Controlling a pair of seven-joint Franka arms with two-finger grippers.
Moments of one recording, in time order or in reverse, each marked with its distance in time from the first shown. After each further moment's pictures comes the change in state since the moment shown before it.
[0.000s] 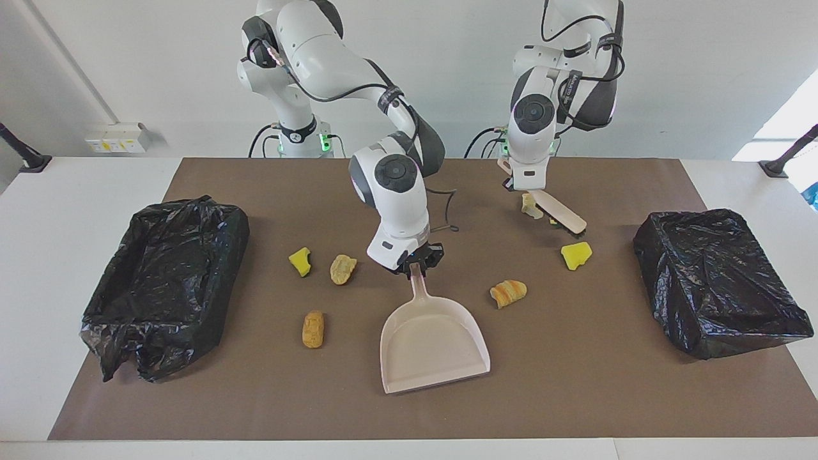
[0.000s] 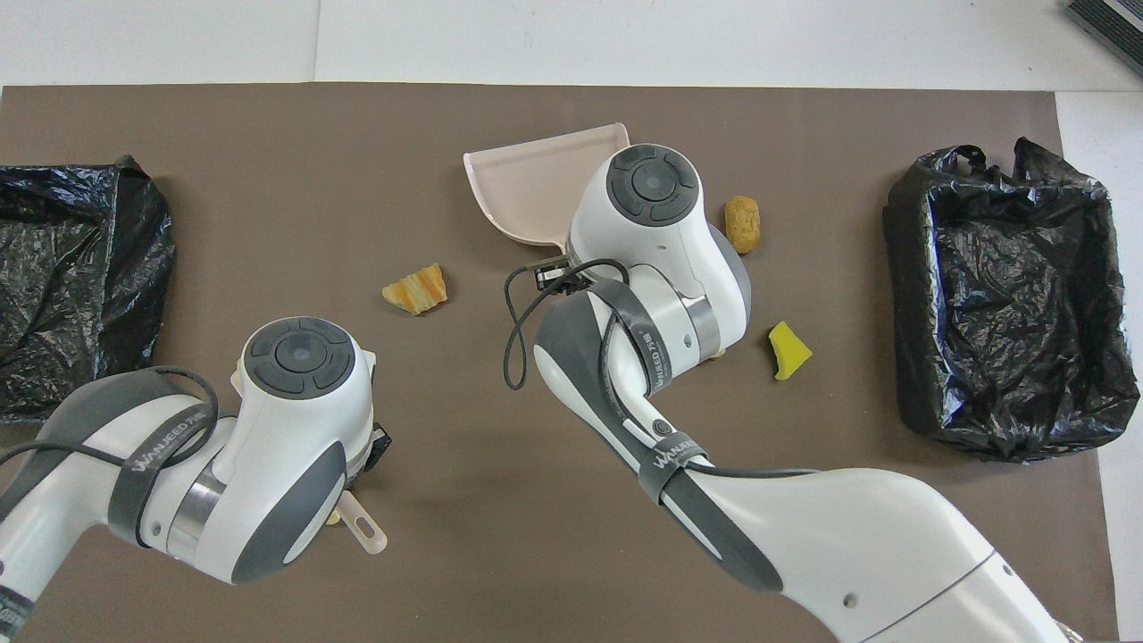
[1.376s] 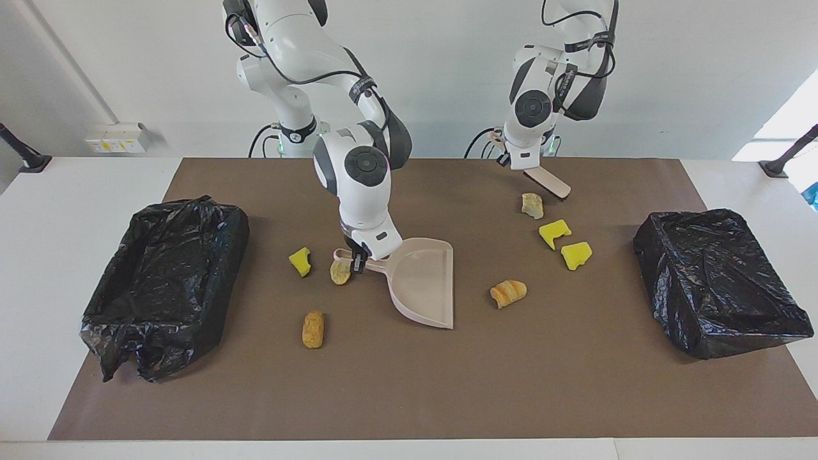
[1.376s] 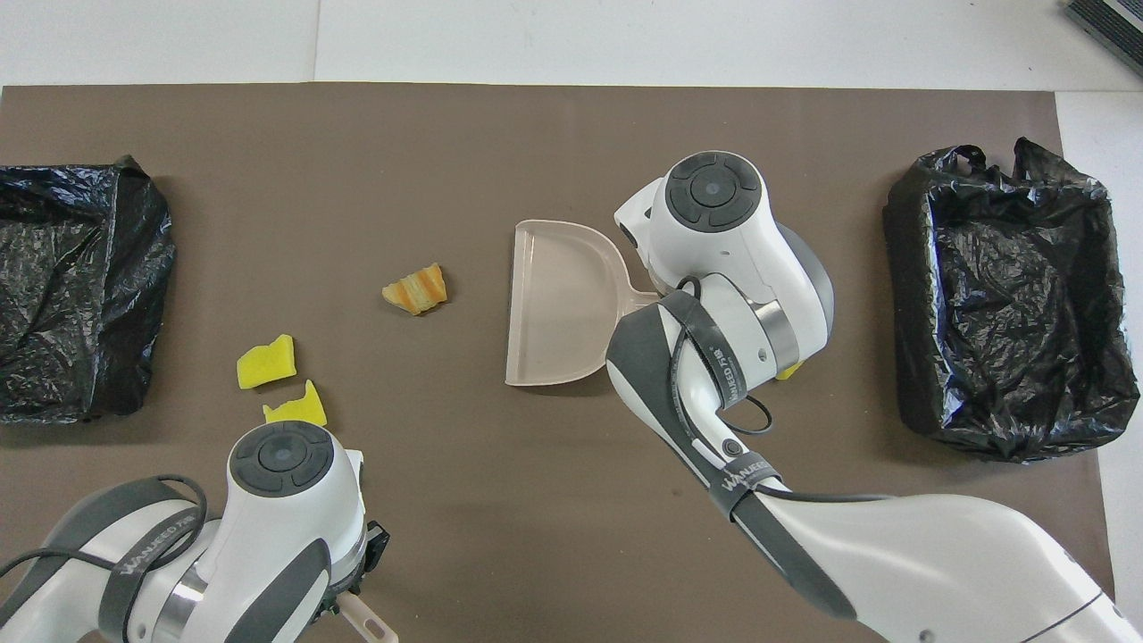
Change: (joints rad) left arm -0.026 -0.195 -0.003 -0.289 -0.170 0.013 -0.112; right arm -0.071 -0.111 0.008 -0.179 -0.196 -0.098 -1.182
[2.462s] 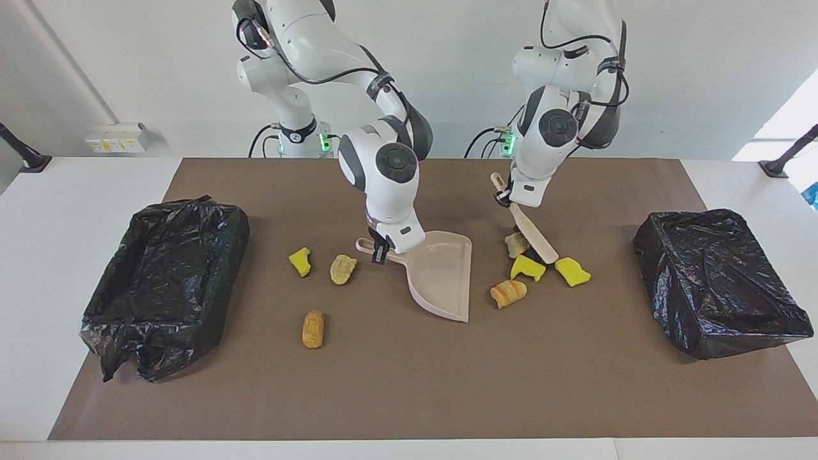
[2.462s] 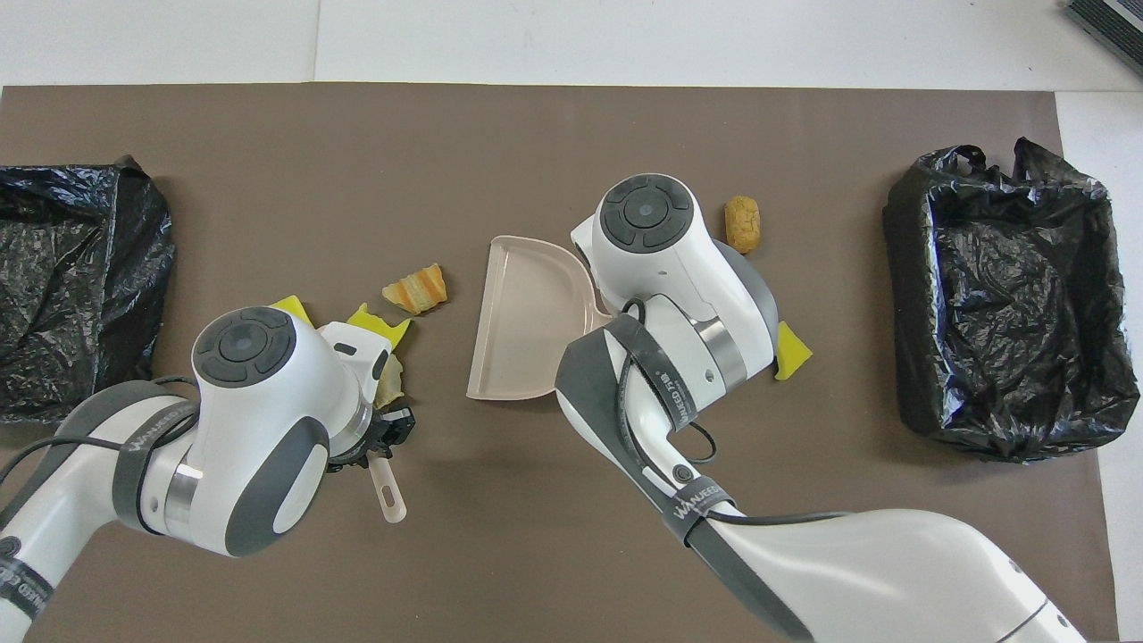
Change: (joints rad) left arm 0.075 0.233 0.022 0.225 -0.002 0.283 0.560; right arm 0.073 0.019 0.004 0.034 0.032 -0.077 0.153
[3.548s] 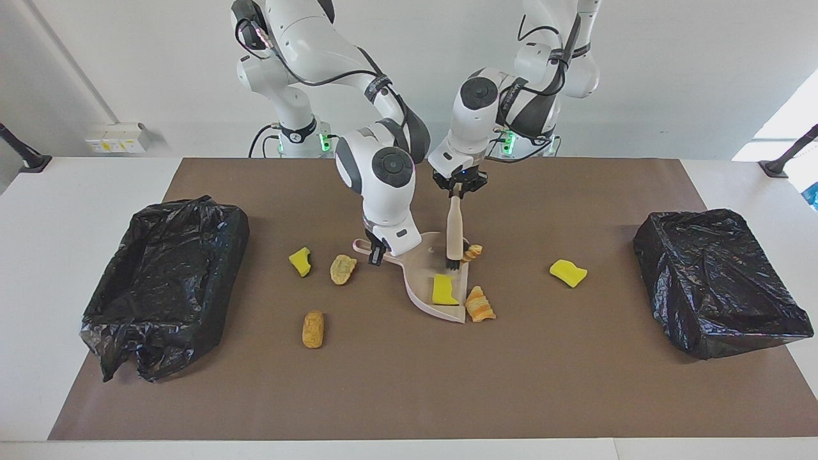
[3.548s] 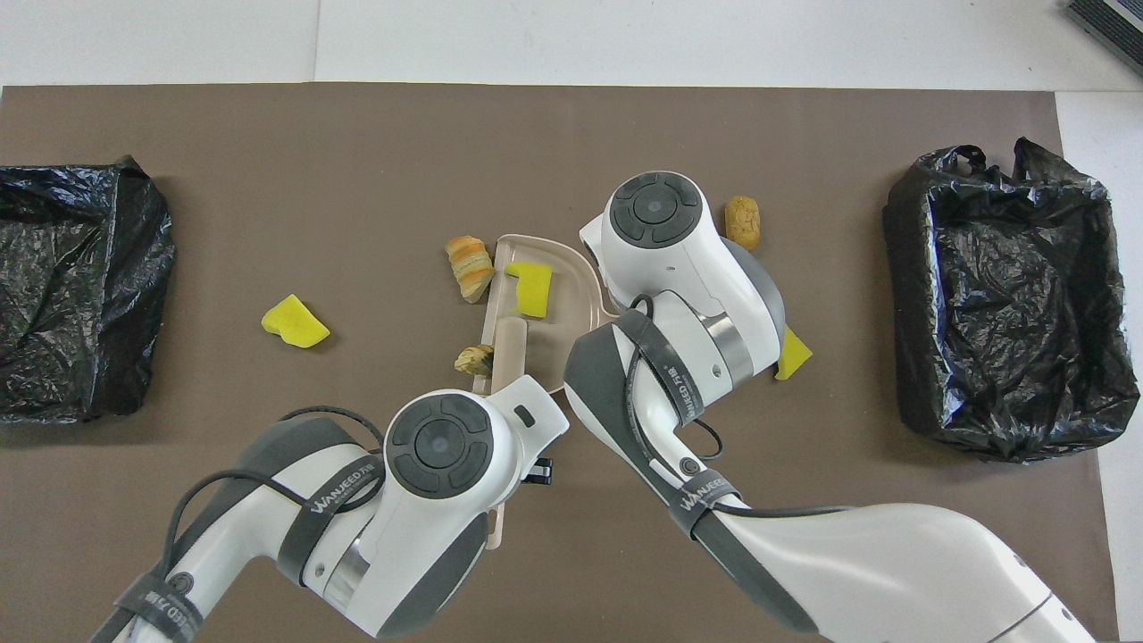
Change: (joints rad) left arm -0.282 0.034 -0.042 0.098 -0.004 0.099 0.172; right arm -0.015 0.002 -0.001 -0.008 0.003 -0.003 0.000
